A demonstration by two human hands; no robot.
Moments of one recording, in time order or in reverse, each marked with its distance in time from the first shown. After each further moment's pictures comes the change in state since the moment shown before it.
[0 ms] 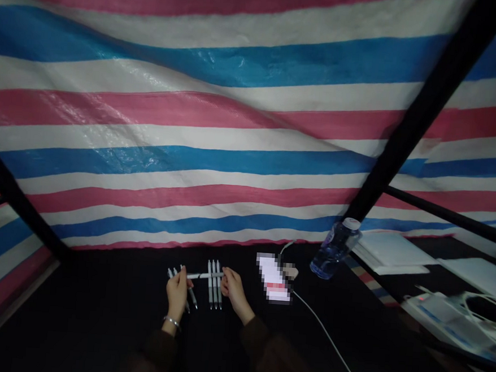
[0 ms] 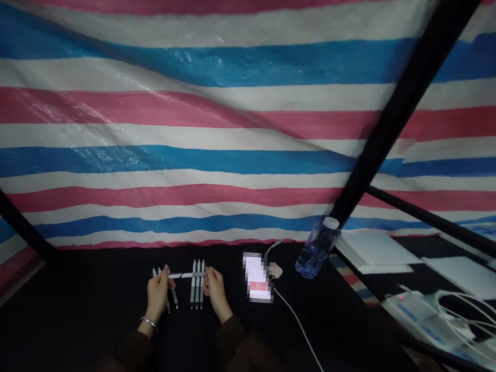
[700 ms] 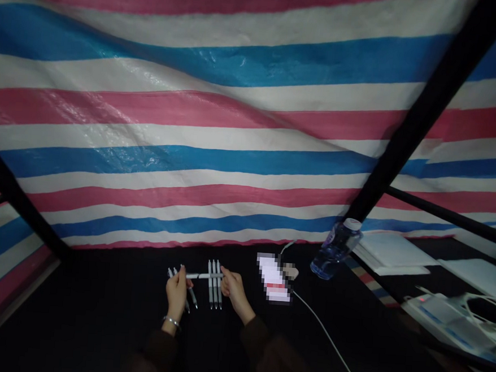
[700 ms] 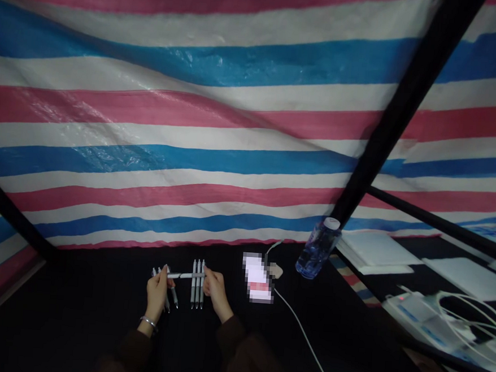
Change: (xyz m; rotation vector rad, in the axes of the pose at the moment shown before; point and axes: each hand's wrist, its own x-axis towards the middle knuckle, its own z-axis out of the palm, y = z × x) left_hand 0.002 -0.004 0.000 -0.041 -0.005 -0.021; right_hand 0.000 0.000 -0.001 -0.044 -0.028 -0.020
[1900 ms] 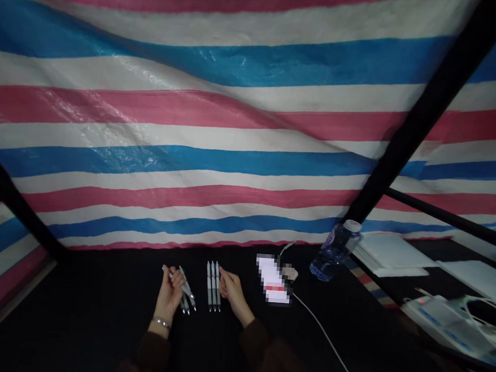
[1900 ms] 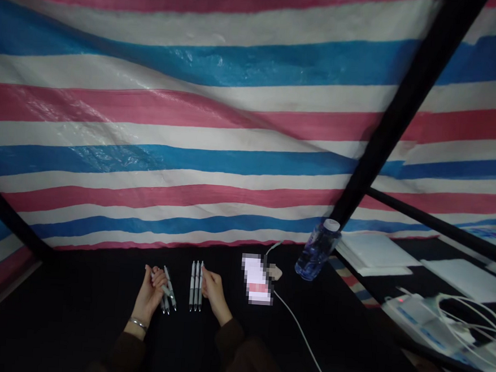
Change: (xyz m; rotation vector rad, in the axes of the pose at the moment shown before) left_hand 0.015 0.010 -0.015 -1.378 -0.169 -0.575; right_hand -0.002 -0.004 0.002 -0.050 -0.047 0.007
